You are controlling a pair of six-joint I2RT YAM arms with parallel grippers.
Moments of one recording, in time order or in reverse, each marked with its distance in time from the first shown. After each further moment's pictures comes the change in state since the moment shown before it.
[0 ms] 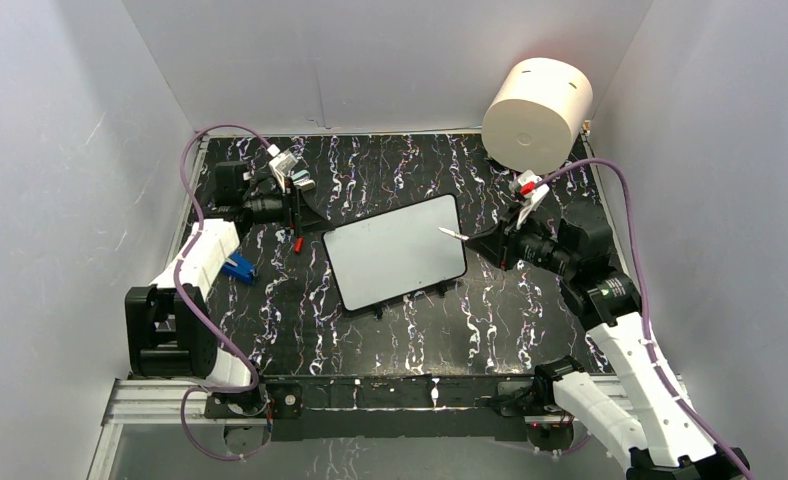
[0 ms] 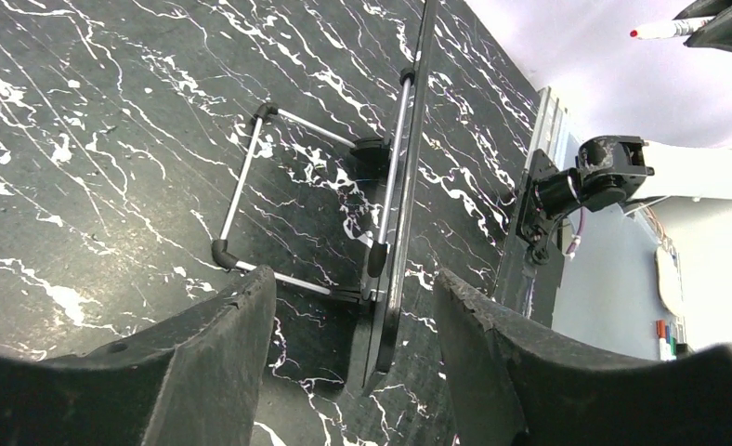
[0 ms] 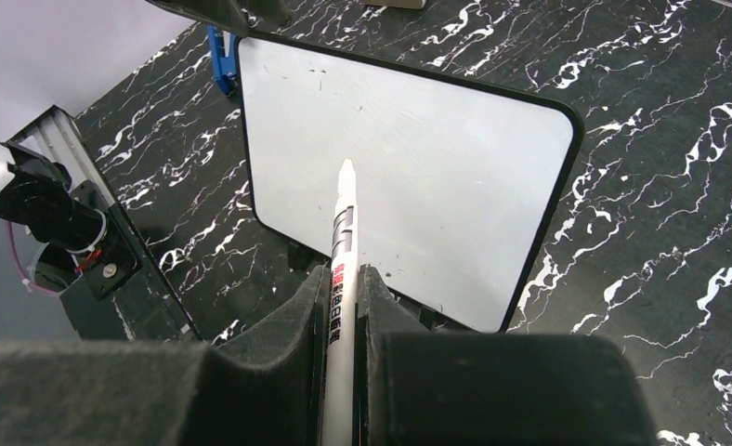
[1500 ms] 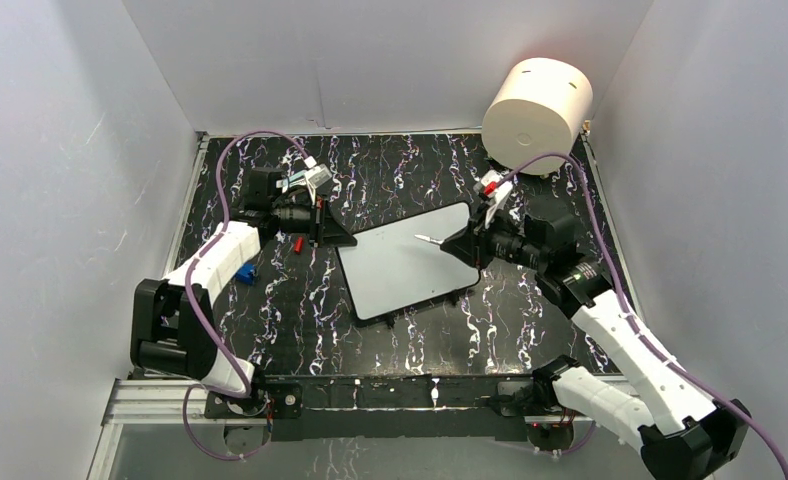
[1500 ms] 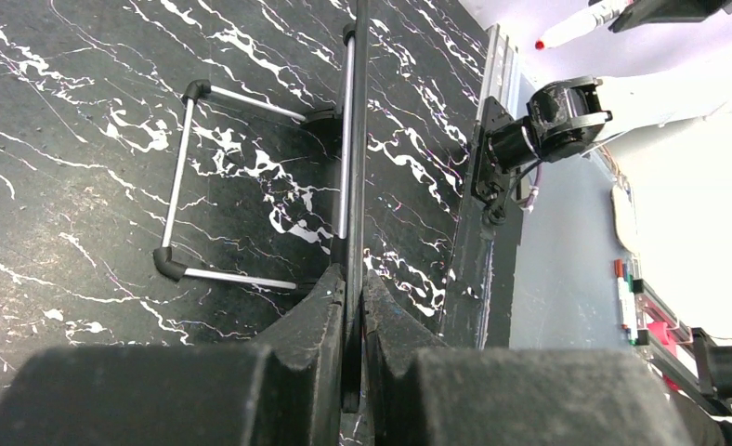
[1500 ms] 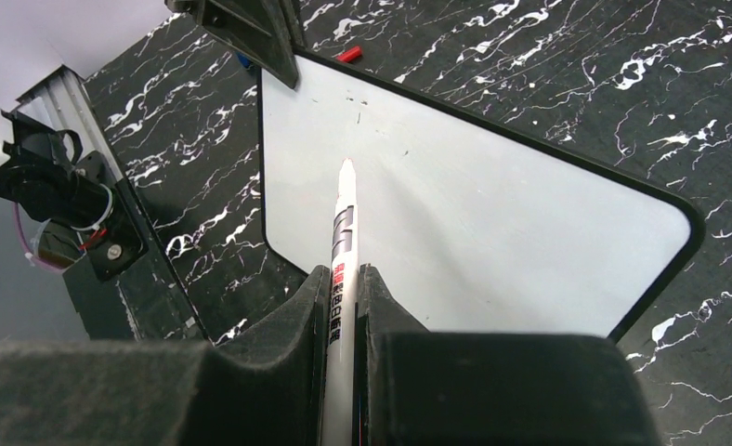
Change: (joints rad) left arm -0.180 0.034 -0.018 -0.014 0.015 0.010; right arm 0.161 0.128 -0.005 0.095 0.067 -0.001
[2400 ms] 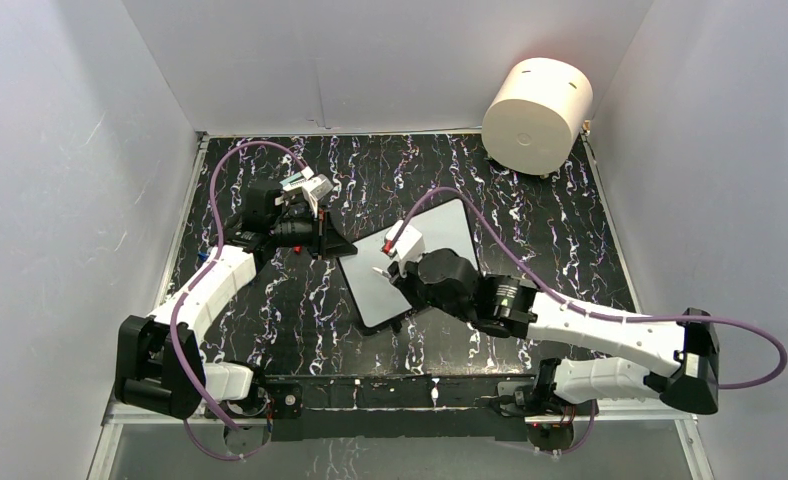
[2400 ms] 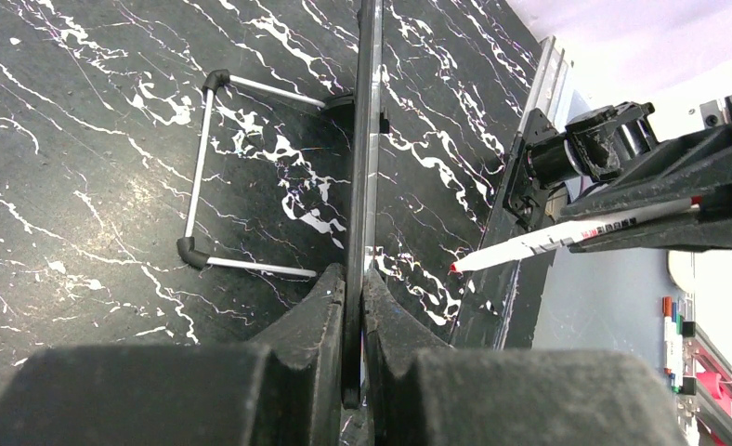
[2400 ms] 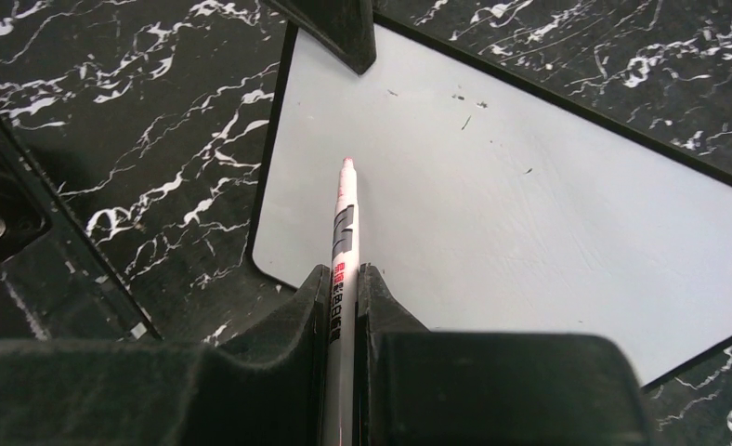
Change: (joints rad) left arm -0.053 -0.195 -0.138 0.064 -0.216 -0.107; right arm 0.707 0.227 0.062 0.014 0.801 -0.022
